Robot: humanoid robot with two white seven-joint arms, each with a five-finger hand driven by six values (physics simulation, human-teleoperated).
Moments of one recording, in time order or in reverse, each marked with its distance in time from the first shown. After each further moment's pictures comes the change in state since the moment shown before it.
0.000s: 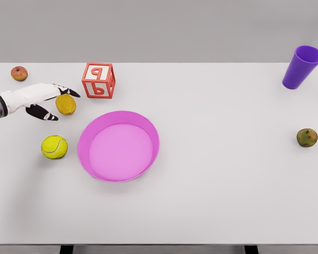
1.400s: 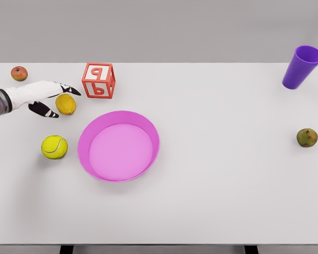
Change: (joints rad) left arm -0.048 -0.039 0.000 0.059 -0.094 0.000 0.005; right arm 0.000 0.000 0.000 0.000 0.000 0.000 0.000
